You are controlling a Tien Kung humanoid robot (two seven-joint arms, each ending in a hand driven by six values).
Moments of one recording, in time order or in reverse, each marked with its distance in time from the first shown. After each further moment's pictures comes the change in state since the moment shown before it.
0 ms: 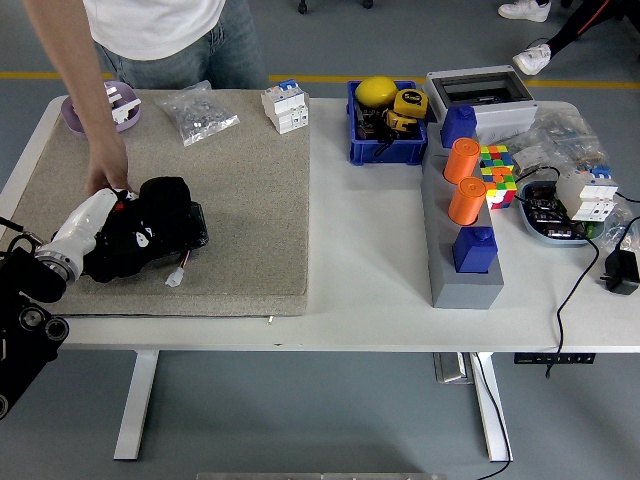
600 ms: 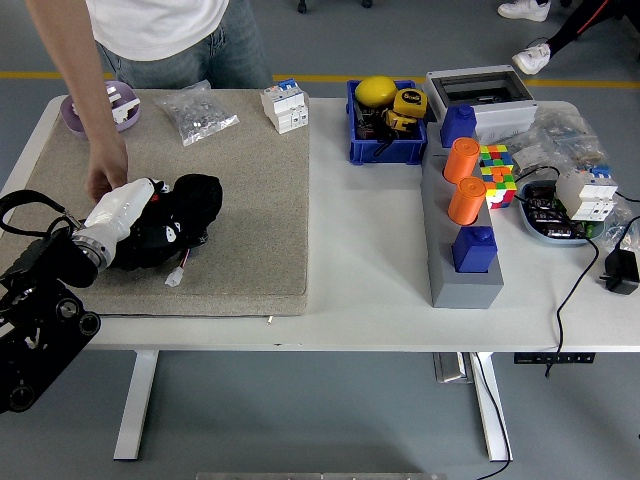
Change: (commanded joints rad) left arm -0.081 -0.004 0.112 -0.002 0.126 0.028 0.038; right arm 0.004 0.000 -0.002 0.000 0.014 0.008 0.007
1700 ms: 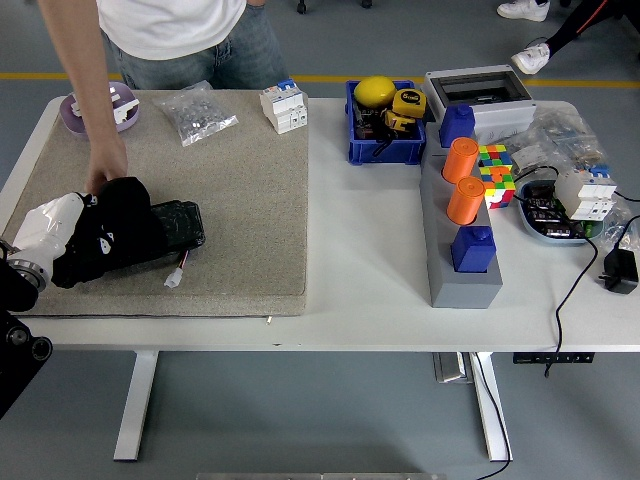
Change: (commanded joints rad) left arm 0.165 0.070 -0.162 0.001 0.100 0.048 0.016; right arm -0.004 -0.002 0.016 0.000 -0.006 -0.002 0.000
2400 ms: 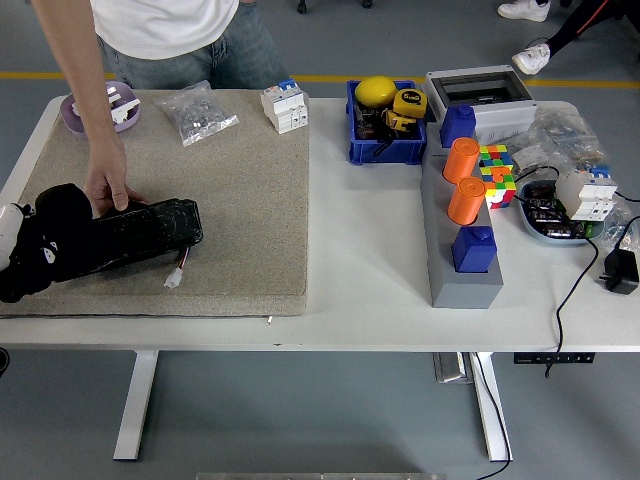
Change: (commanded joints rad) left arm 0.092 0.037 -0.134 0.018 0.017 0.025 0.002; right arm -0.009 0.000 0.005 -0.002 0.001 0.001 -0.001
